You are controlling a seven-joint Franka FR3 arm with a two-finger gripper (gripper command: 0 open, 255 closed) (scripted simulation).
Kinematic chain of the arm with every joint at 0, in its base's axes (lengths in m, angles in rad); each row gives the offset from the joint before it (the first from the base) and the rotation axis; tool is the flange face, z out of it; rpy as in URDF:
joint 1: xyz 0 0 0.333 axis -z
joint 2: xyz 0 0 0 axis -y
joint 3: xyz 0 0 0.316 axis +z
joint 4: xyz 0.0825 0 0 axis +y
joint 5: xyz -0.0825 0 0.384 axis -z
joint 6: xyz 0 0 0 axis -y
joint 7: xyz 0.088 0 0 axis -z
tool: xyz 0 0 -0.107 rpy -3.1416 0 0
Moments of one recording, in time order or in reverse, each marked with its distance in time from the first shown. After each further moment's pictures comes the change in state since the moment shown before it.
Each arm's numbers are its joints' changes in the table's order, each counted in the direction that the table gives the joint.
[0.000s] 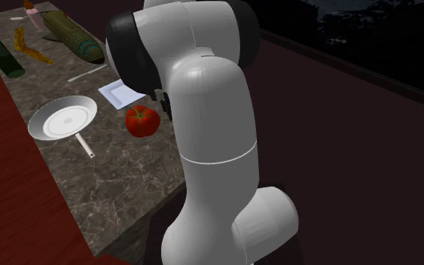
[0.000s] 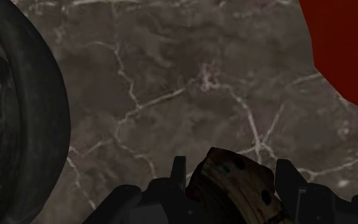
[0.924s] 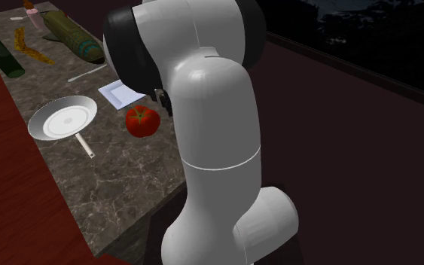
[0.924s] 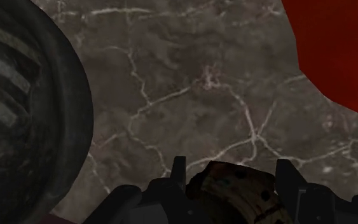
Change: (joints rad) arm -0.001 0.049 -0.003 -0.003 0.005 -0.051 0.004
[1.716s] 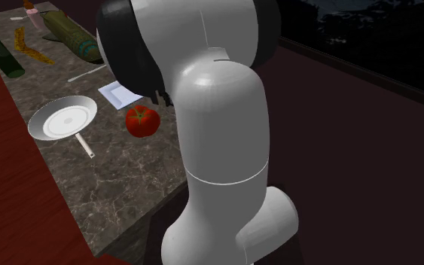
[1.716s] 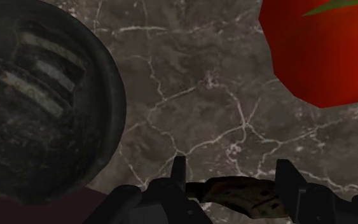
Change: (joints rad) arm -0.003 0.100 -0.003 -0.035 0.010 -0.134 0.013
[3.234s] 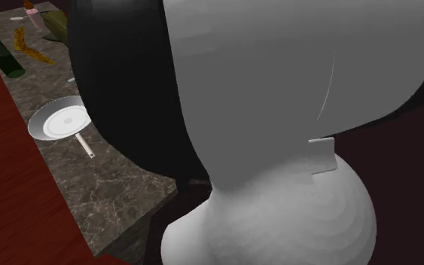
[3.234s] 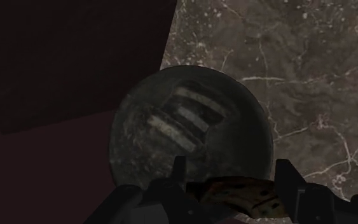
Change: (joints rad) arm 0.051 0.472 -0.052 0.402 0.053 -0.072 -0.068
